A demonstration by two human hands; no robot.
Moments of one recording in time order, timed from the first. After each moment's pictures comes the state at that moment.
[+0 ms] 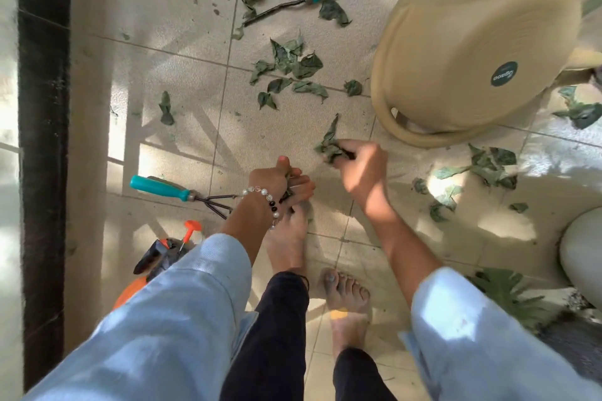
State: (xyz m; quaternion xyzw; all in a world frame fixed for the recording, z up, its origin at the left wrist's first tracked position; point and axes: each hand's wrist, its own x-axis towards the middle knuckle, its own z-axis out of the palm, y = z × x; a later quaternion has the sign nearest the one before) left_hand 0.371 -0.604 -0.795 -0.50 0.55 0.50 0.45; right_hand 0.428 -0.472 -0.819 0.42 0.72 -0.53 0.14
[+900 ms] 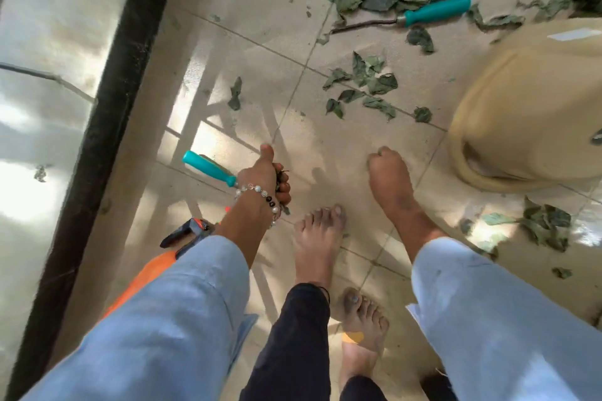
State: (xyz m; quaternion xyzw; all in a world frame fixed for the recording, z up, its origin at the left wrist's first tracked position) left_hand 0.339 -0.694 -0.788 -0.60 0.53 0.52 0.29; right_hand 0.391 -0.504 -0.859 0.10 0.95 -0.10 0.27
